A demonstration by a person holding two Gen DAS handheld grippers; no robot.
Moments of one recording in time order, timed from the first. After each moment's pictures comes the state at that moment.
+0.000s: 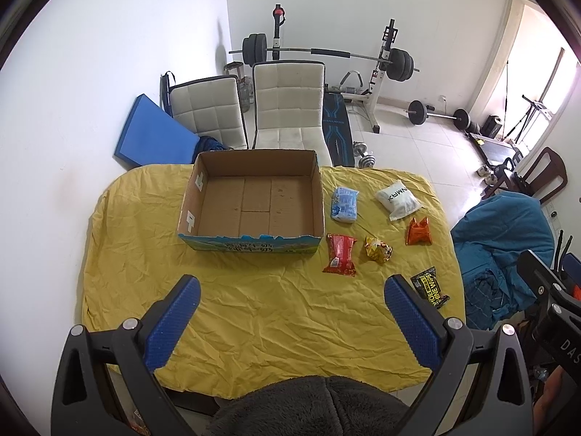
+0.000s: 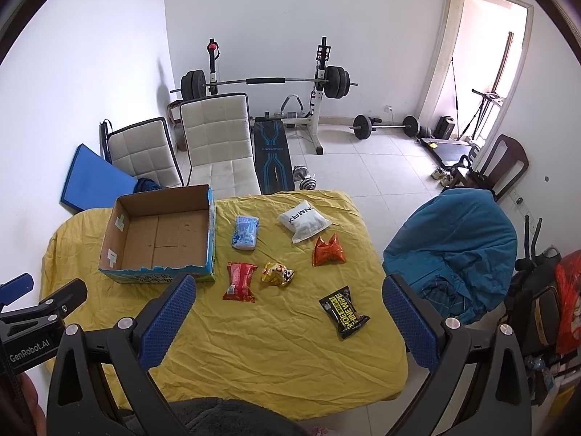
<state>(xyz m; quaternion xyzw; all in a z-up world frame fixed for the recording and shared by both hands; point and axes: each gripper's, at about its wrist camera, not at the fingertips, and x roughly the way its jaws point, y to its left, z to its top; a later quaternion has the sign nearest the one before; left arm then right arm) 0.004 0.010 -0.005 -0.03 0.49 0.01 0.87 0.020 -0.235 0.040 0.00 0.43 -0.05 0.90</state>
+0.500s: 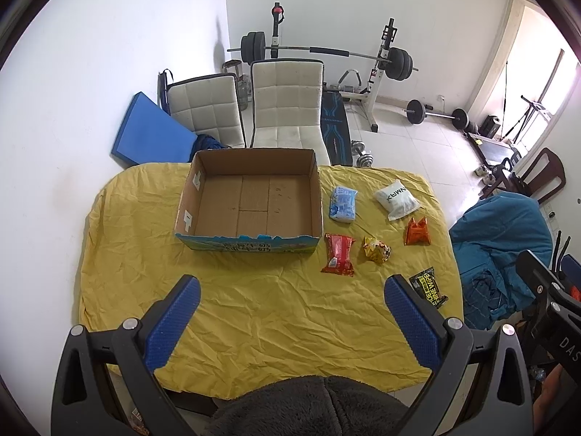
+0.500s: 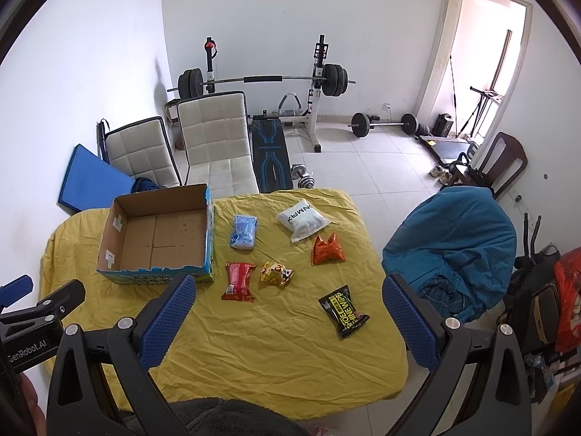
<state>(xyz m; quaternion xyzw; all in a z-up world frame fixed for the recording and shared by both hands) 0.011 0.013 -0.007 -0.03 0.49 0.01 0.87 0.025 -0.233 0.036 0.01 0.43 -0.05 0.90</state>
